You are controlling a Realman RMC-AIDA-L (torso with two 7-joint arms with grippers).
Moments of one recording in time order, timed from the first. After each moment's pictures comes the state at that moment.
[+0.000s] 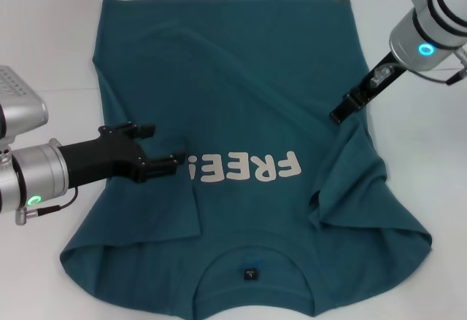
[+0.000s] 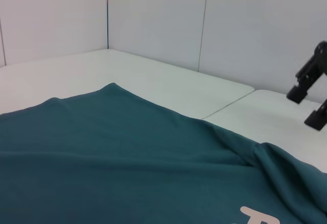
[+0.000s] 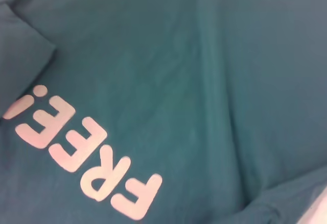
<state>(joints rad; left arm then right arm) -0.60 -2.16 -2.37 -0.73 -1.16 1.15 -1.40 1.01 2.04 -1.05 -0.97 -2.93 -1.40 2.59</state>
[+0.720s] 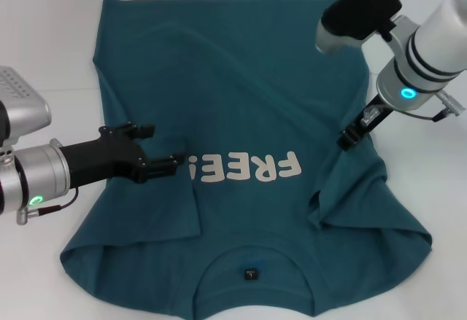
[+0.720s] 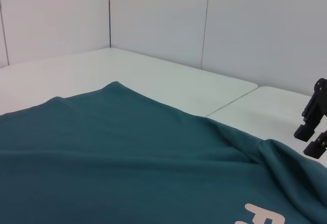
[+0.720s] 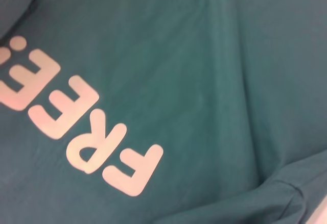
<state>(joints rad) -0.60 -2.16 -2.36 -0.72 -1.16 1.13 -1.38 1.00 2.04 -1.17 -0.79 -2.93 -1.23 2.62</state>
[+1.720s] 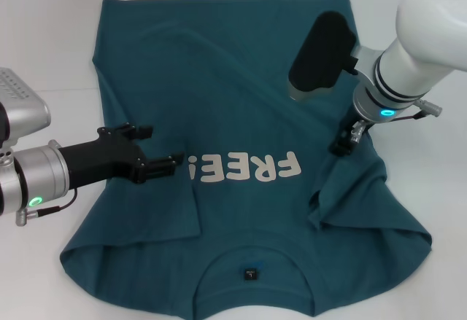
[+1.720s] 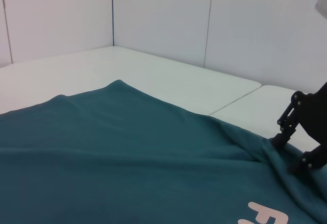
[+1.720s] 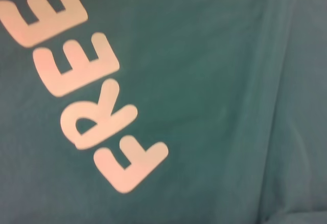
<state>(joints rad) -0.60 -2.16 -2.36 -0.72 -1.16 1.13 -1.38 1.03 2.05 -1.38 -0.63 -2.93 -0.99 2.44</state>
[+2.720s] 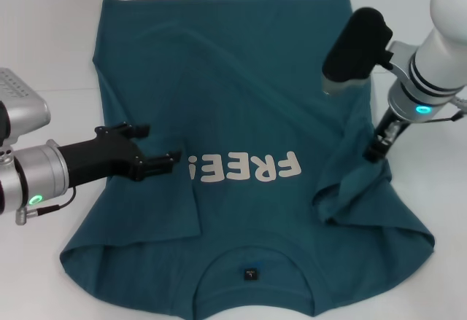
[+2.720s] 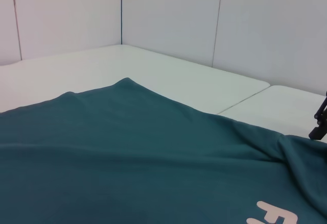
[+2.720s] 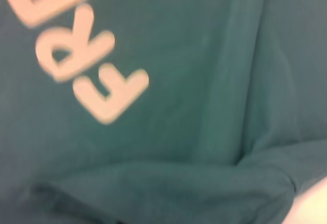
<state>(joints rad) -0.60 -2.16 -2.37 -0.71 -1.16 1.10 -1.39 1.00 2.00 -1.36 -0.68 -2.93 -1.13 2.47</state>
